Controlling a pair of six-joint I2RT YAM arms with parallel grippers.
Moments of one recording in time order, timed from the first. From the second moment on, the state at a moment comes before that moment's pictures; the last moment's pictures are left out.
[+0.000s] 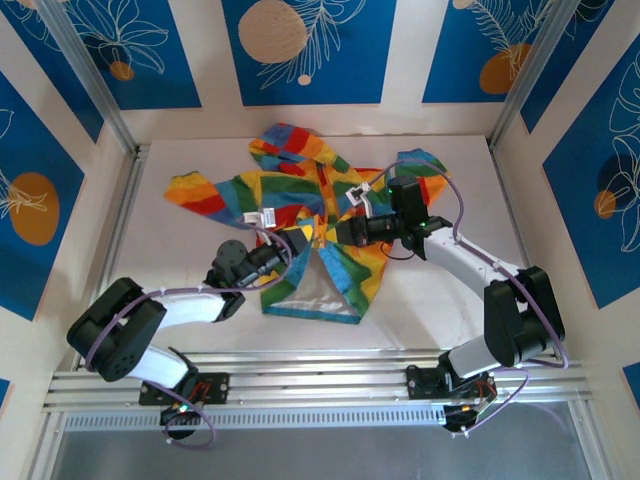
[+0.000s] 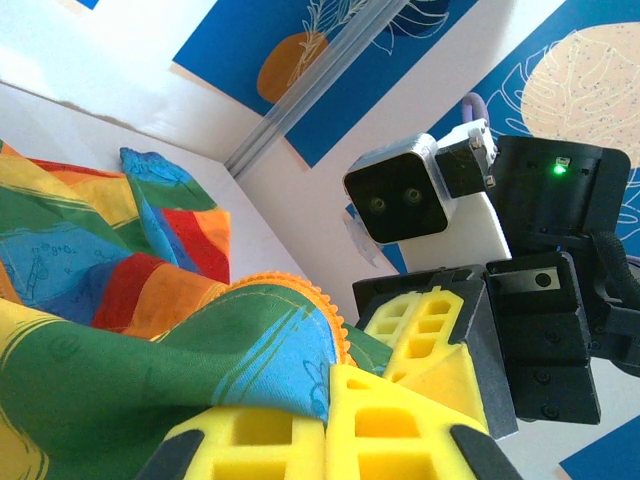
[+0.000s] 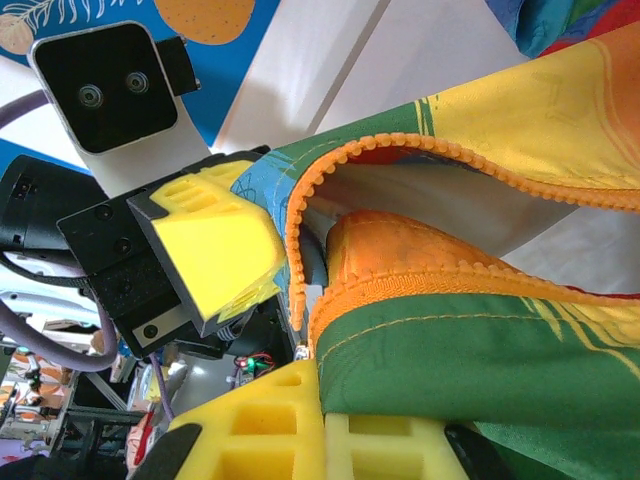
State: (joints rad) left arm -0.66 1.44 0.46 1.08 0.27 -0.80; right arm 0.39 1.46 0.94 -0.10 -1.05 0.44
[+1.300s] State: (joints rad) left arm -0.66 1.48 0.46 1.14 0.27 -0.80; right arm 0.38 1.49 0.96 -0.08 -1.10 0.49
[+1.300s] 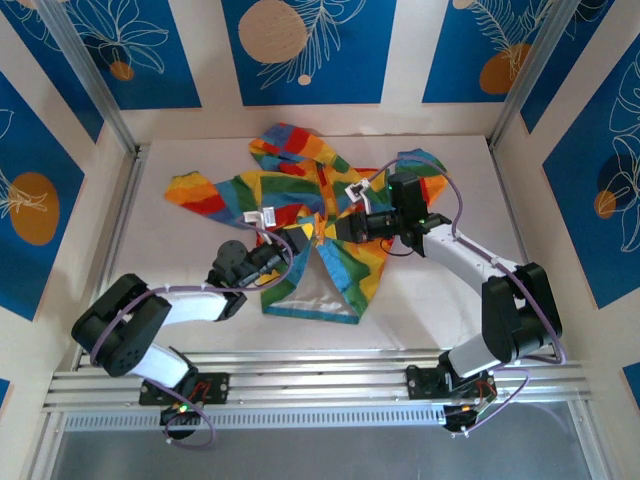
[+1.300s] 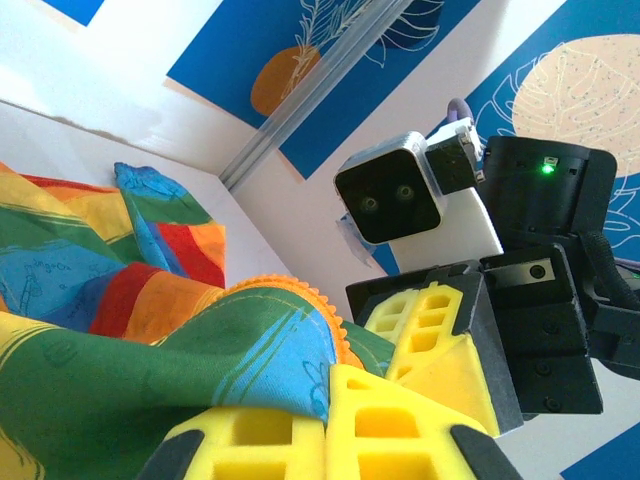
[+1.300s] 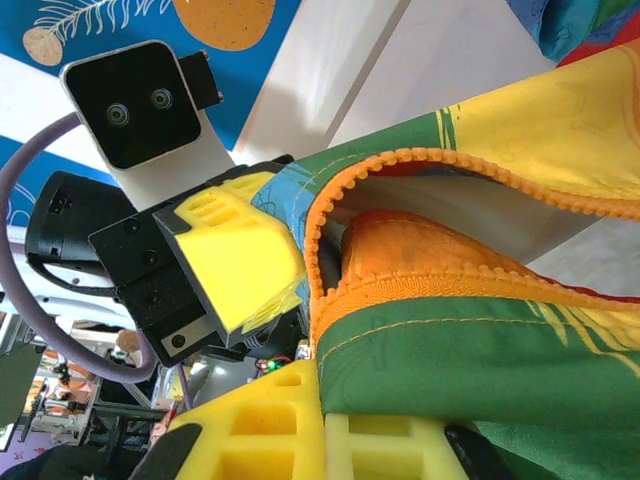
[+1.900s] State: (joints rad) left arm -0.66 1.48 0.45 1.17 0.27 -0.82; right arm 0.38 1.49 0.96 -0.05 -1.10 0.53
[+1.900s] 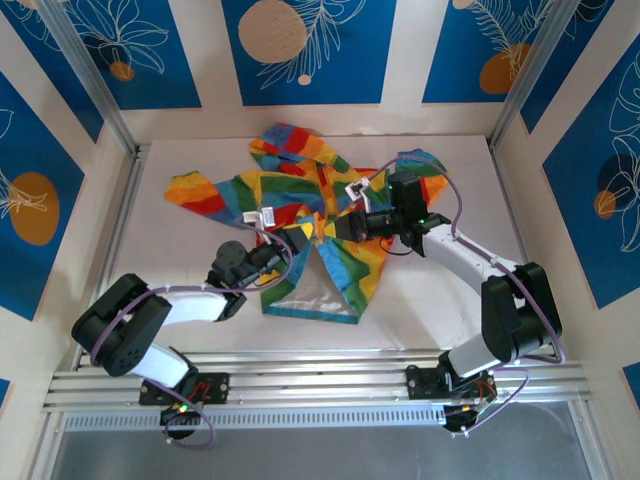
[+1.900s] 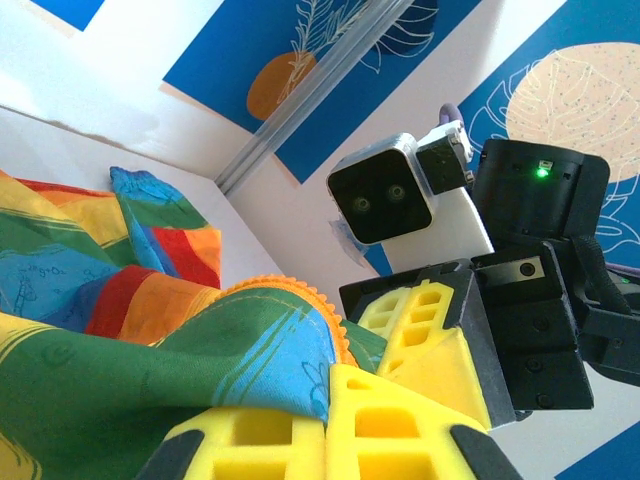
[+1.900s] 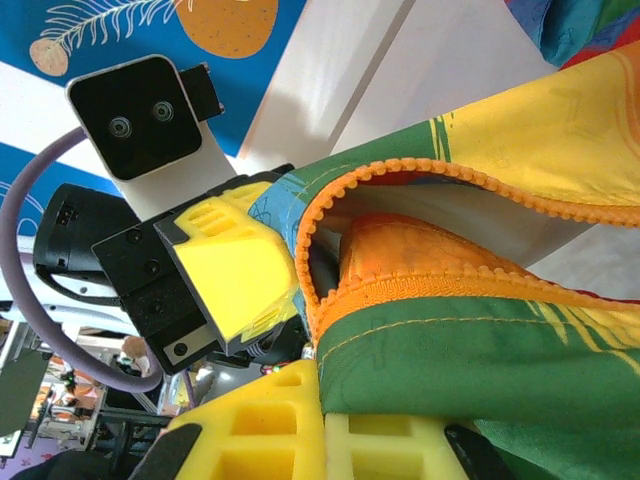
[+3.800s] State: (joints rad) left arm -0.64 1.50 0.44 1.22 0.25 -0.82; right arm 0.37 1.52 0.96 0.00 -1.15 0.55
